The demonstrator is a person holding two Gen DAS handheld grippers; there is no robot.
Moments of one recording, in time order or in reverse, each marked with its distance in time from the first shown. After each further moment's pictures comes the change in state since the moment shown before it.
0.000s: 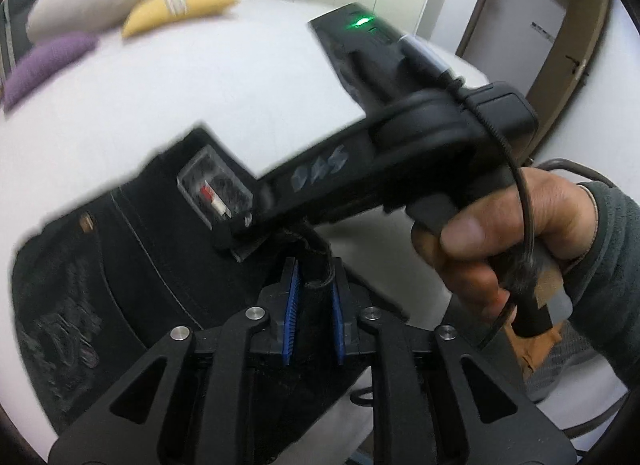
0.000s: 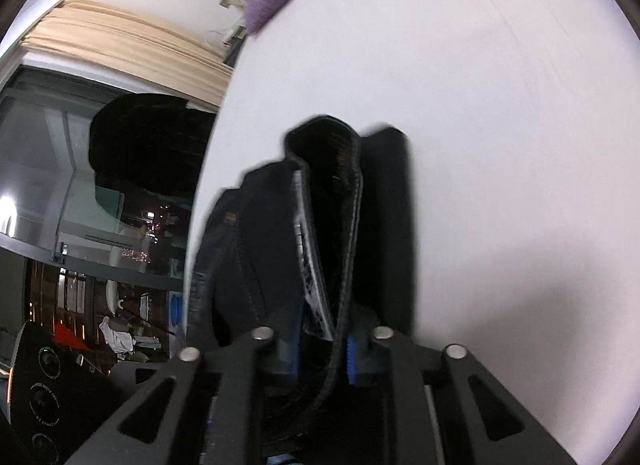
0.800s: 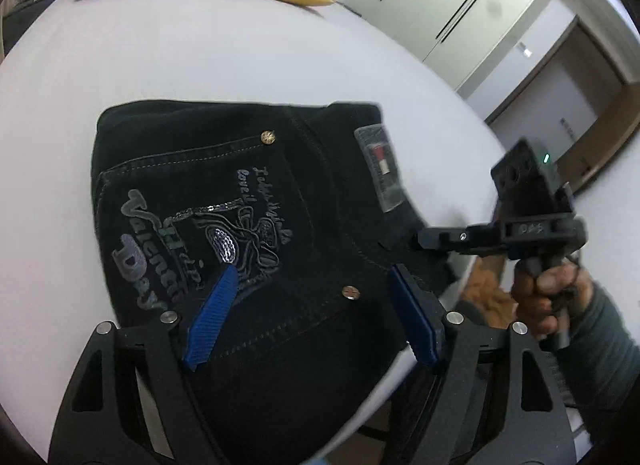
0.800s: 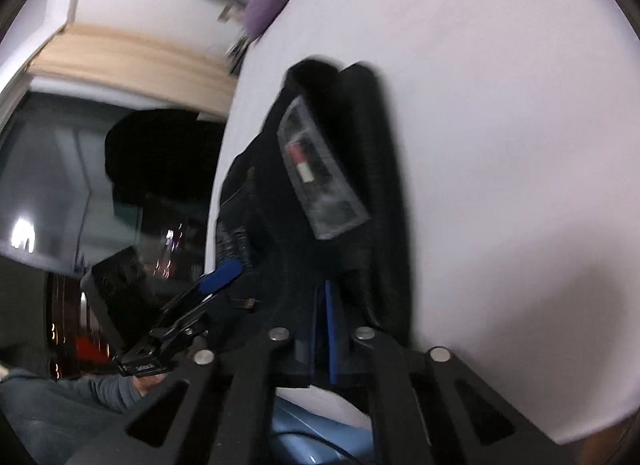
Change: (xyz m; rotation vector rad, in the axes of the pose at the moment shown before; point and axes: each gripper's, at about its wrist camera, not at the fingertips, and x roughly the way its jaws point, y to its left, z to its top) left arm -0.050 0.135 -0.051 -0.347 -0.085 -0.078; right arm -0.034 0.008 -0.073 0.038 -0.078 0.007
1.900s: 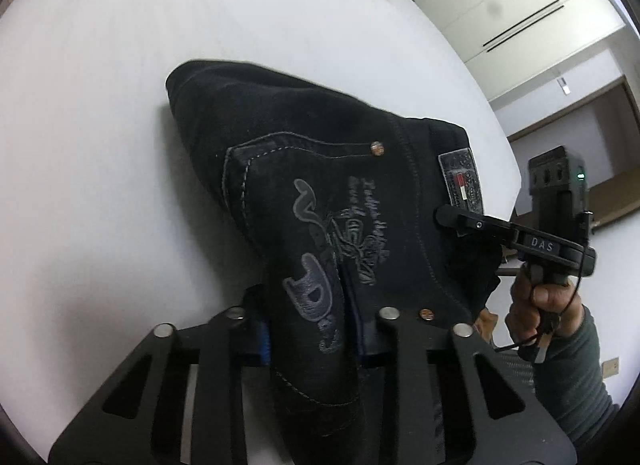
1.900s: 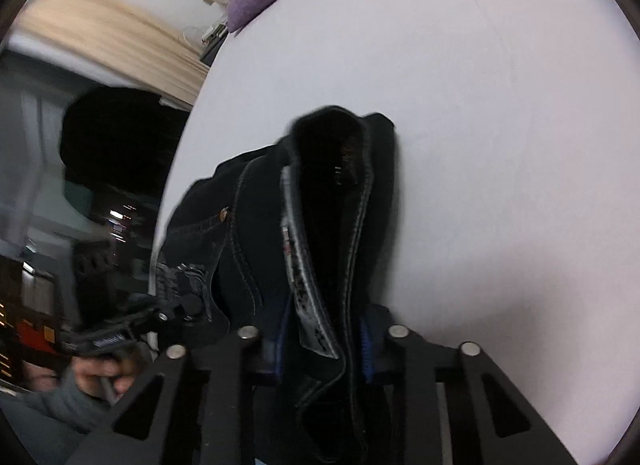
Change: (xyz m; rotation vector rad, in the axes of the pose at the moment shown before) left arm -0.005 0.080 0.026 -0.202 0.151 0.010; right arm 0.025 0.044 0.040 -0.175 0.013 -0.231
